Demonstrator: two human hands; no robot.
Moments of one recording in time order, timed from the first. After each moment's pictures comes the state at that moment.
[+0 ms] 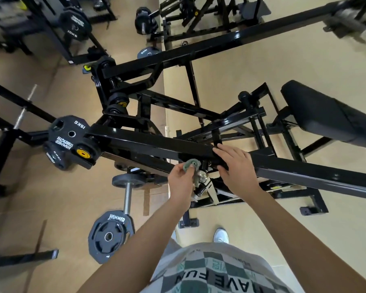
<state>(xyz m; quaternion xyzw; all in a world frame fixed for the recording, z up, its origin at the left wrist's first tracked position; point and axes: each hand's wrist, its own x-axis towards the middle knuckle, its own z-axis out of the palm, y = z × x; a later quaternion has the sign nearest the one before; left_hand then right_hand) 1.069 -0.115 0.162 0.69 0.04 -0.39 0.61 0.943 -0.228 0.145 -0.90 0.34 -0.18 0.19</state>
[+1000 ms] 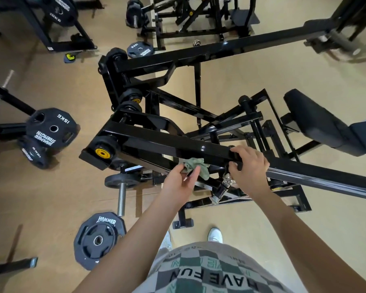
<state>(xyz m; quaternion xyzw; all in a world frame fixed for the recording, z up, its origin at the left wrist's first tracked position) 1.164 -0.073 0.174 0.45 0.21 -0.54 0.67 0.996 -0.191 0.167 -0.83 0.48 -0.19 0.19</state>
